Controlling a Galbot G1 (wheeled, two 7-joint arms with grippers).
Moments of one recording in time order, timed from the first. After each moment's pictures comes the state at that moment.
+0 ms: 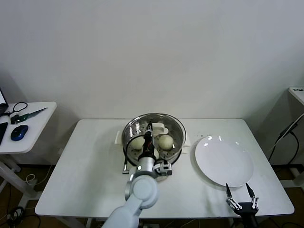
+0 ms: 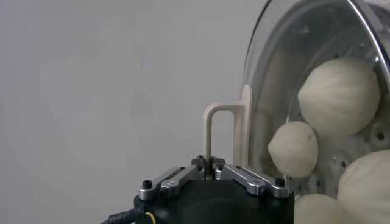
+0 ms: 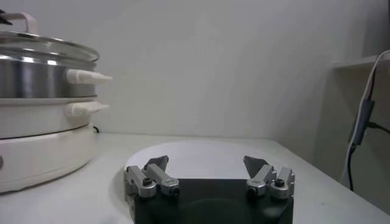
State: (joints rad) left arm 0.98 -1.47 0.09 -1.78 1.49 0.62 0.20; right arm -1.68 1.24 0.64 1.63 0.34 0.48 -0.07
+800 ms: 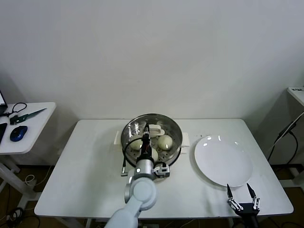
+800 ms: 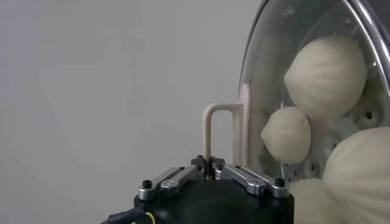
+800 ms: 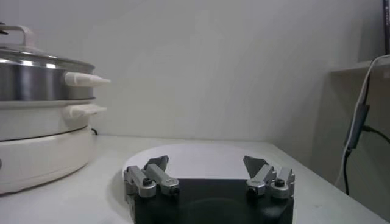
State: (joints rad) left arm 1.01 -1.48 0.05 -1.74 1.57 0.62 0.17; right arm -1.69 1.24 0.65 1.63 0.34 0.49 -0.07
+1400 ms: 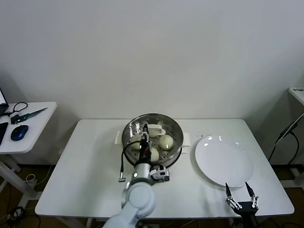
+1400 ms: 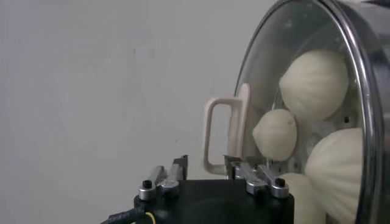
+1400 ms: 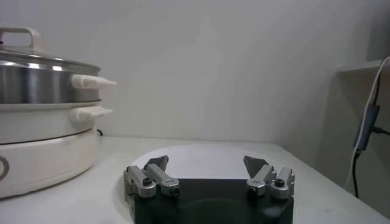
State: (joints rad) left arm 1.05 -1.42 0.10 -1.86 1.44 0.67 0.21; right arm -1.68 1.25 0.65 1.65 0.34 0.46 -0.09
